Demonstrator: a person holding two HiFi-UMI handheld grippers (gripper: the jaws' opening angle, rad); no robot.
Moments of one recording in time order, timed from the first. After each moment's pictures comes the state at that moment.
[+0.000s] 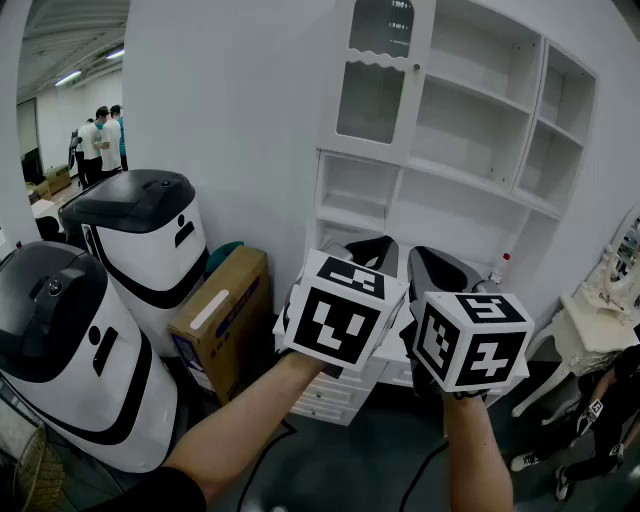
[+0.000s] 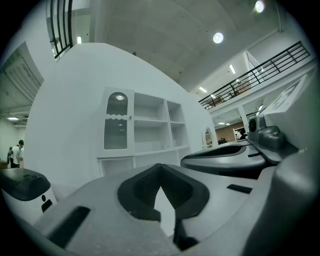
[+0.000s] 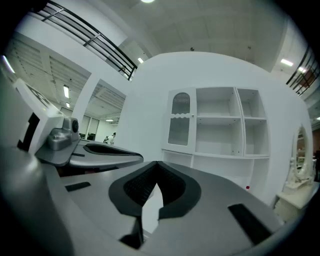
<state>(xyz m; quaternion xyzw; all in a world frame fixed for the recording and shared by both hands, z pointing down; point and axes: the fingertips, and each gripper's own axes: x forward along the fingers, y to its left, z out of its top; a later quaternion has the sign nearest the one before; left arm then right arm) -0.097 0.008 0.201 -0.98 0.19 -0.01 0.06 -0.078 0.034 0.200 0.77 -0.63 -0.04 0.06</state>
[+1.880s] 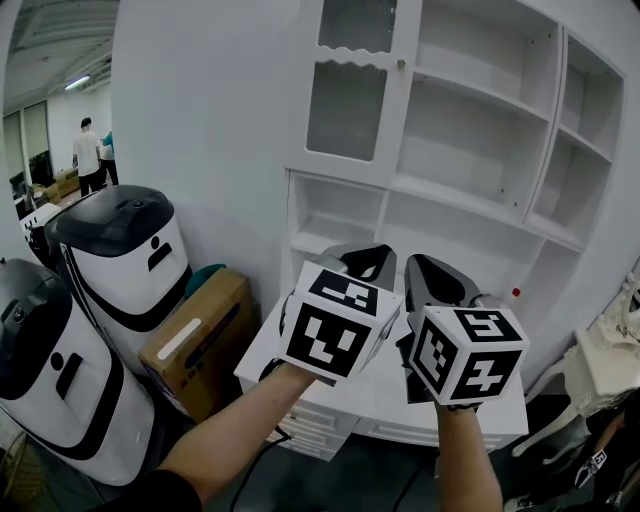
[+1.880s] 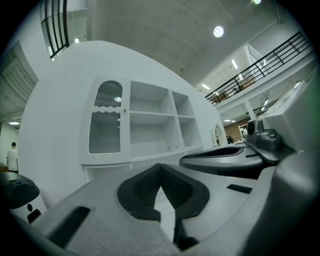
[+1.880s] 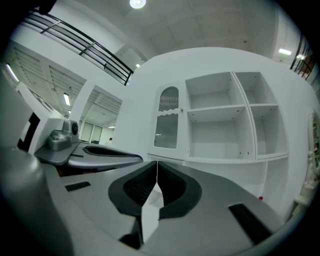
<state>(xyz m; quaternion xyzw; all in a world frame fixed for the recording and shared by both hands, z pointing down) 0.075 -0.094 0.190 -0.97 0.22 0.00 0.08 0.097 -0.070 0.189 0.75 -0.66 -0.06 0.03</state>
